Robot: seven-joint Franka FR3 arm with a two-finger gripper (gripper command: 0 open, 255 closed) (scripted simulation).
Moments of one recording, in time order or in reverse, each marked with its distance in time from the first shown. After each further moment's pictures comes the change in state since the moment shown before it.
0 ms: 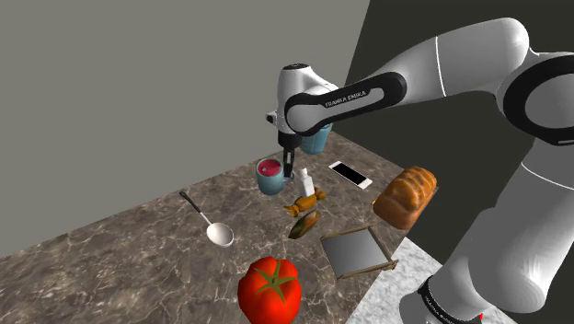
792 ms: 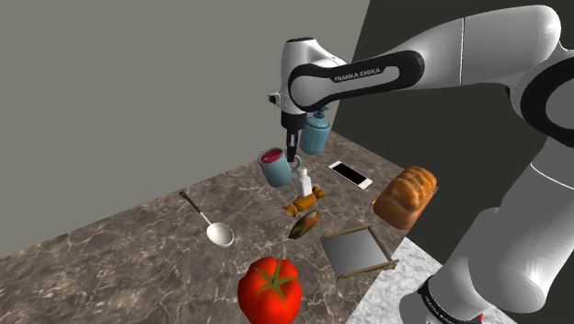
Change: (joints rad) arm 0.000 -0.057 0.002 0.090 0.011 -0.147 -0.018
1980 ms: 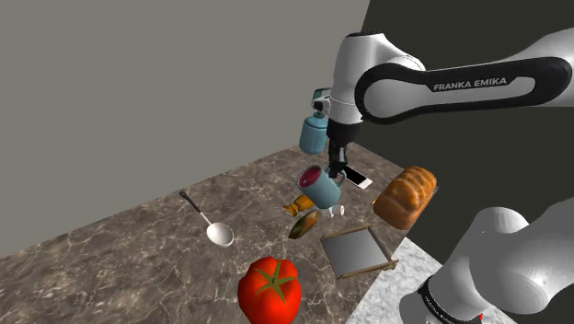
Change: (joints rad) arm 0.029 -0.503 0.019 -0.426 0.044 -0.077 0.018
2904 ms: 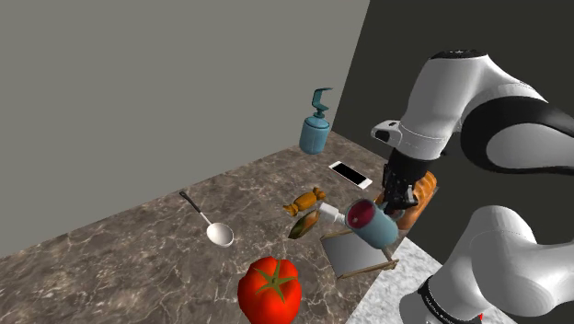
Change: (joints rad) arm 0.083 -0.581 0.044 -0.354 0.078 -0.230 0.055
